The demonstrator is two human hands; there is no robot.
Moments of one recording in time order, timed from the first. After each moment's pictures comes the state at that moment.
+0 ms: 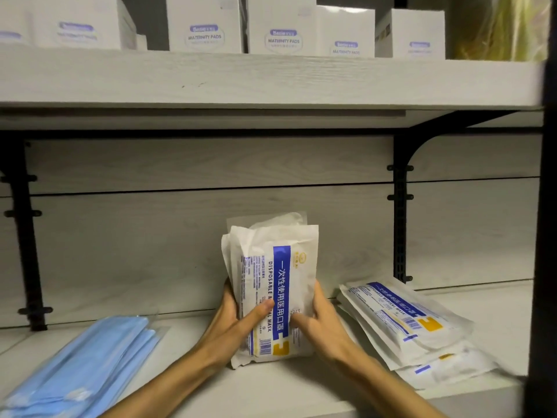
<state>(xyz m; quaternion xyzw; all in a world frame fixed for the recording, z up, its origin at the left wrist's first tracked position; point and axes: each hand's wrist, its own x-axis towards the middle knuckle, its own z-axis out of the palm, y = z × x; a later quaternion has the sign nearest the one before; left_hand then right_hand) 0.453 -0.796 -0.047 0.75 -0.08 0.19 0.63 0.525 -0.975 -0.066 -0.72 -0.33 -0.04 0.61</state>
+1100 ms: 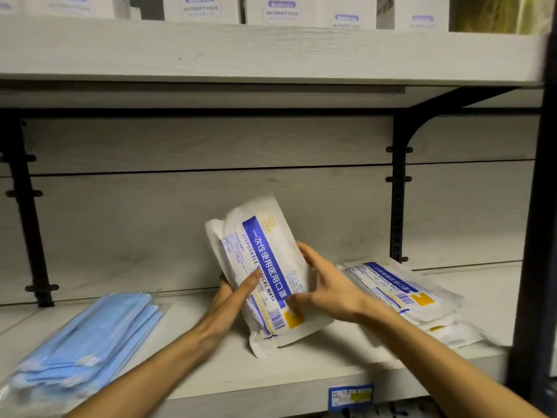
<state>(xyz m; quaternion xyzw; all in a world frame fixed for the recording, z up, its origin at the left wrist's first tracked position) 0.459 -0.789 -0.063 0.71 -0.01 0.16 0.68 0.507 -1.002 -0.017 -0.79 -0.36 0.02 0.49</state>
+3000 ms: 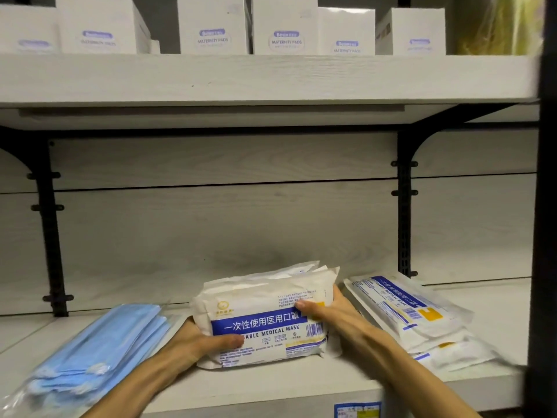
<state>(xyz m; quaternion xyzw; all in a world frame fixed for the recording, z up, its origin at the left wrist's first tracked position) 0.409 -0.740 -0.069 0.78 0.01 0.07 0.62 0.521 -1.005 -0.055 -0.67 -0.23 0.16 0.68</state>
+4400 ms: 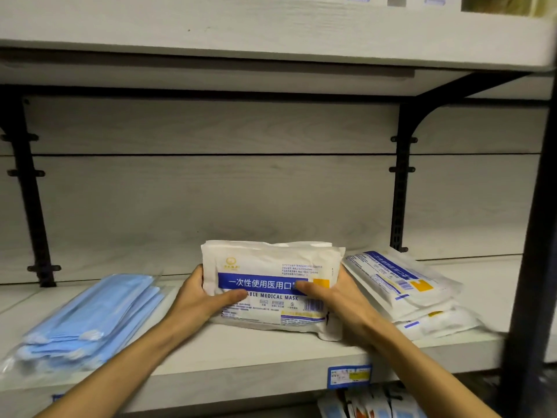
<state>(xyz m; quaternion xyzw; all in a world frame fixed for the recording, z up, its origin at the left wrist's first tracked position) 0.437 -0.743 -0.082 0.78 0.01 0.23 0.58 0.491 -1.012 -0.060 -0.66 -0.25 0.09 0.70</state>
